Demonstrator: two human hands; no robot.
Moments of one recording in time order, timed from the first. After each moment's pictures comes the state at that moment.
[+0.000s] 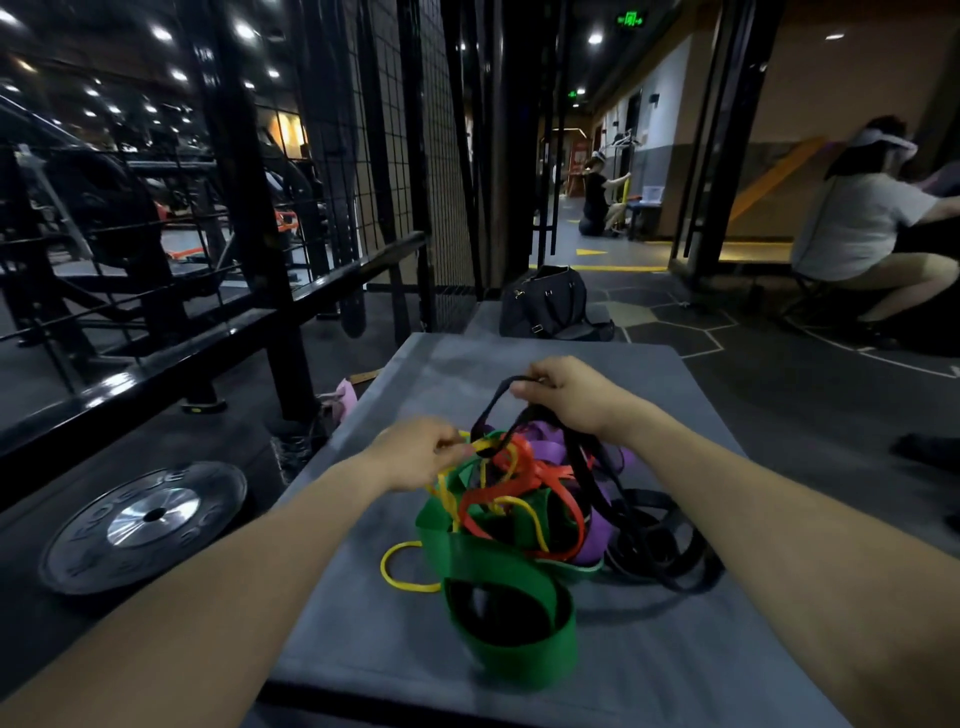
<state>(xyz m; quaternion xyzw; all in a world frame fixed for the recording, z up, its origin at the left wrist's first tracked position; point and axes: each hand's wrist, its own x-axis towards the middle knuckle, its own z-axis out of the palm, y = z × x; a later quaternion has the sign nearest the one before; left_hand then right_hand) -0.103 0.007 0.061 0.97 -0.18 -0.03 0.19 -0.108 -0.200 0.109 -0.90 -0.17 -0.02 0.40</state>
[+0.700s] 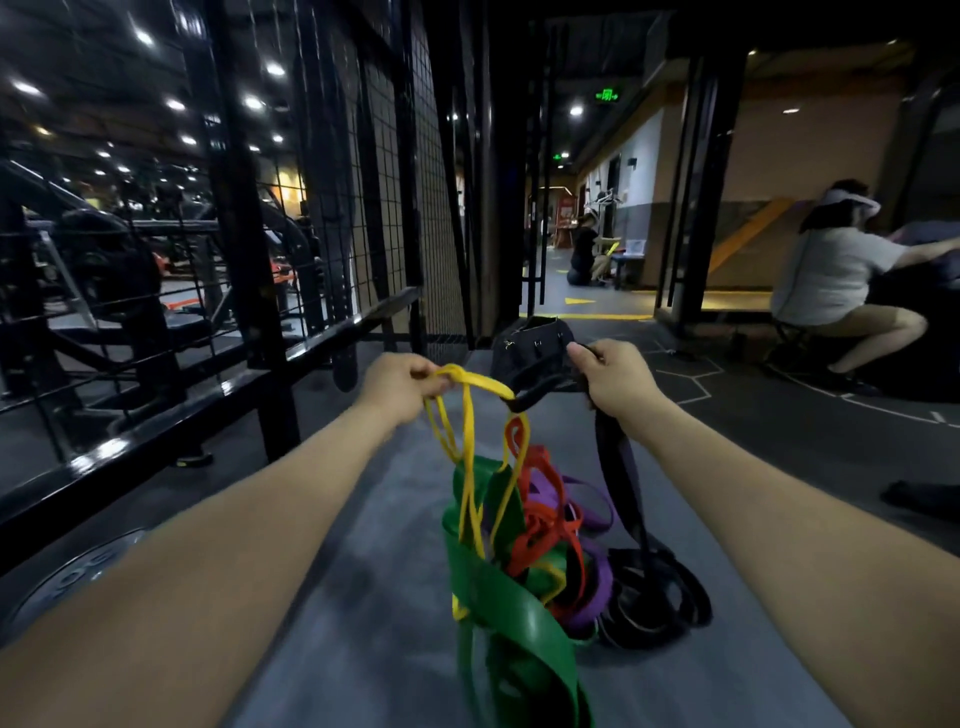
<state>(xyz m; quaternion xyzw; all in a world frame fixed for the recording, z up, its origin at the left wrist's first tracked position) -0.079 -0.012 0.161 0.87 -0.09 0.16 0.46 -0.080 -0.240 0.160 -0.85 -0.02 -0.24 0.48</state>
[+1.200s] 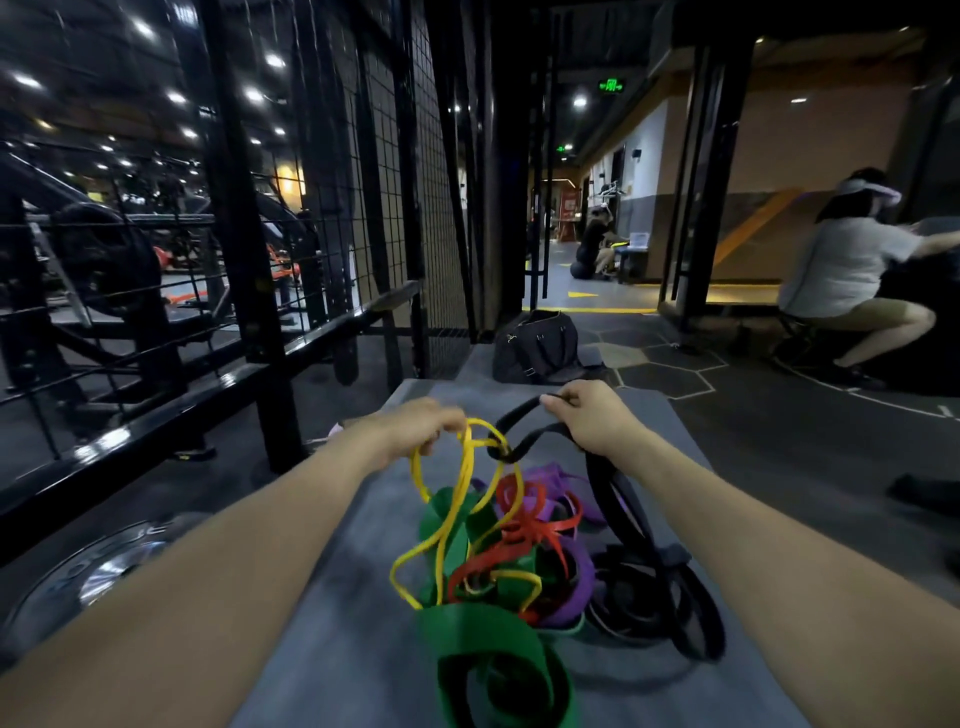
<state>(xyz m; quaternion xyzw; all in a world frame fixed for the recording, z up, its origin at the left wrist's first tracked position) -0.077 -0.015 0.132 0.88 -0.06 -0.08 0.47 -0.083 -0.232 0.125 -0.90 -0.05 -0.13 0.40</state>
